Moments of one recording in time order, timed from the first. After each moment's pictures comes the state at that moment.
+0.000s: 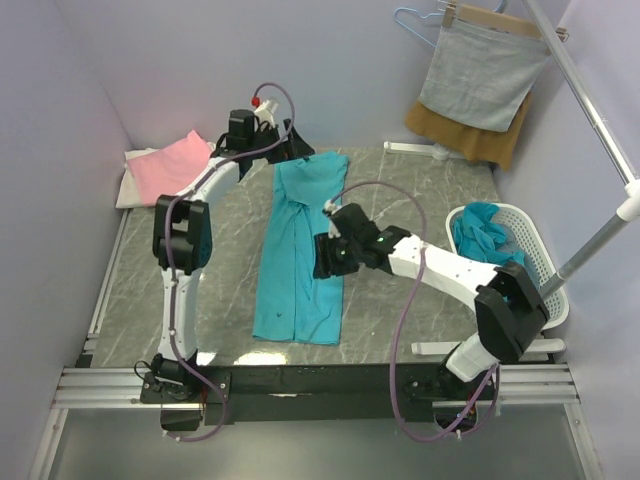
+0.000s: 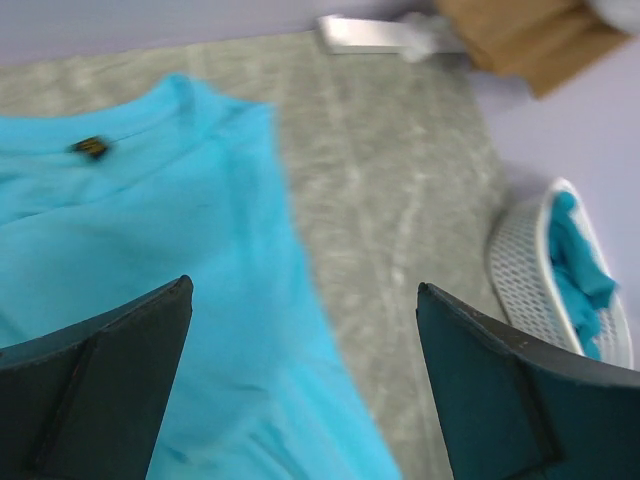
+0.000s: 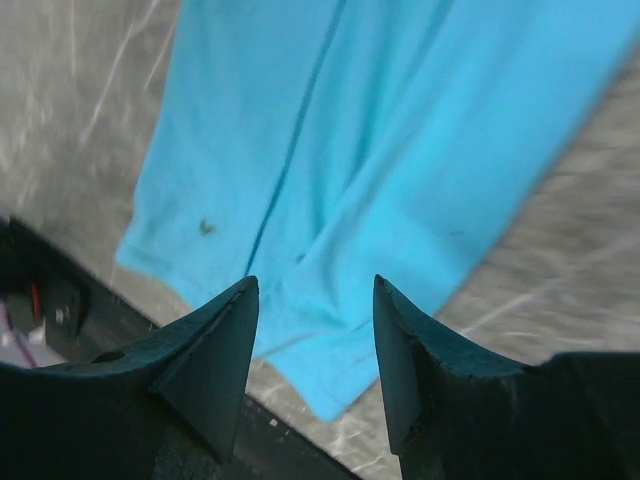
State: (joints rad) left arm -0.22 2.37 2.01 -0.03 0.64 -0.51; right arm 0.77 1.56 1.07 -0.43 -0.18 0.49
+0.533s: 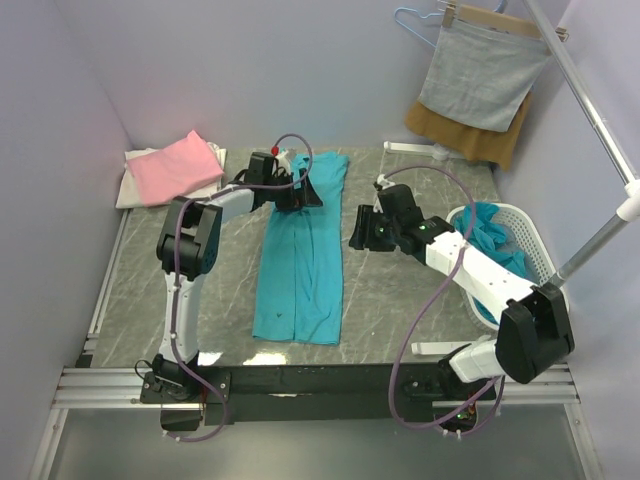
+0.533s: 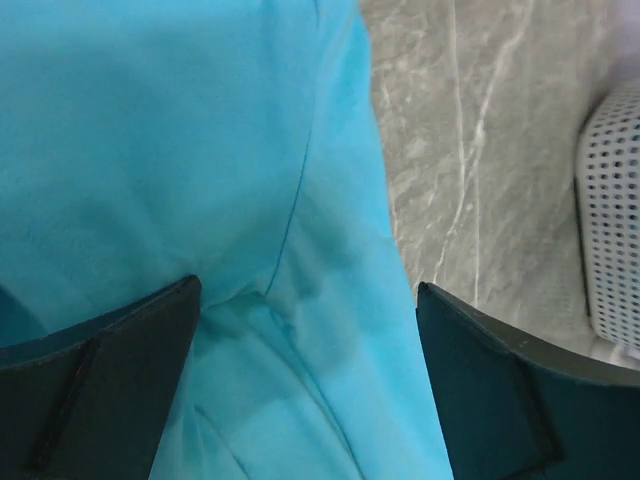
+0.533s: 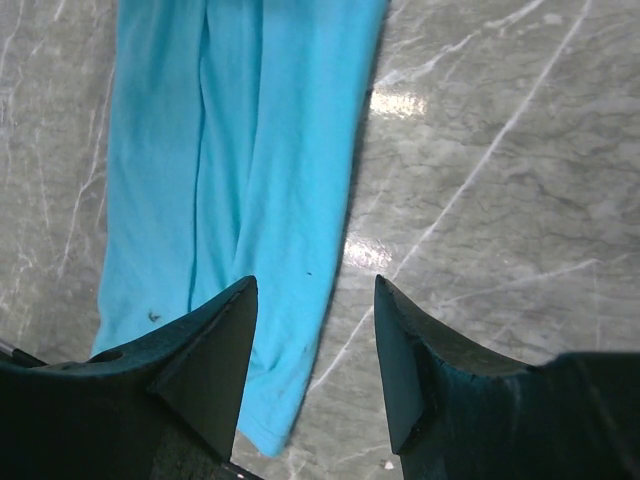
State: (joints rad) left arm -0.33 2.25 1.62 -0.05 0.57 -0.46; right arm 0.50 1.40 1.03 -0.43 -0.08 0.49
